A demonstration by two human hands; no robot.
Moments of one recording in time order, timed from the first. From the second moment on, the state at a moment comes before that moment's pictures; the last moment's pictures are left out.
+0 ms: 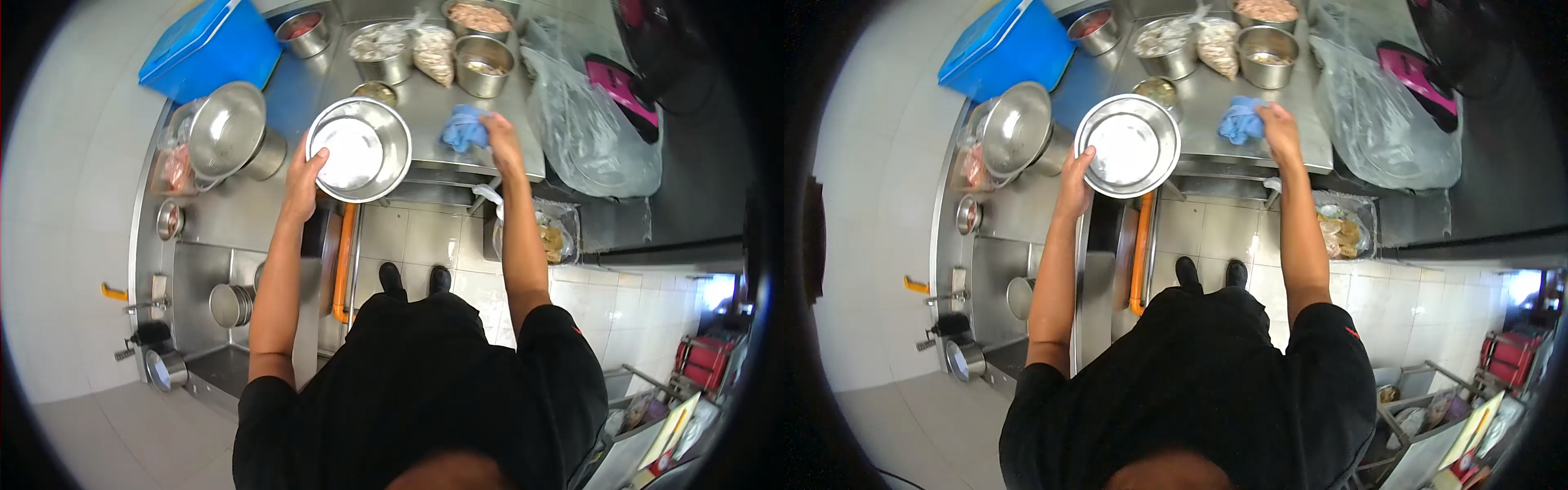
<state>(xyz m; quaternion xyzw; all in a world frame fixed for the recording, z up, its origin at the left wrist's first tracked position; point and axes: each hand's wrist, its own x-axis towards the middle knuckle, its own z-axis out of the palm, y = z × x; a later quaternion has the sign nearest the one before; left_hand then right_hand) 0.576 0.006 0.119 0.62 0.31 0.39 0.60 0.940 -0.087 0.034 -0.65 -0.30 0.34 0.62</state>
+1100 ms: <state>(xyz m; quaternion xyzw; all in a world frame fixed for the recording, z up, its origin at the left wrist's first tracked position) 0.824 0.028 0.103 0.94 0.30 0.09 0.14 0.931 -0.187 0.031 -0.46 -0.15 0.25 0.84</state>
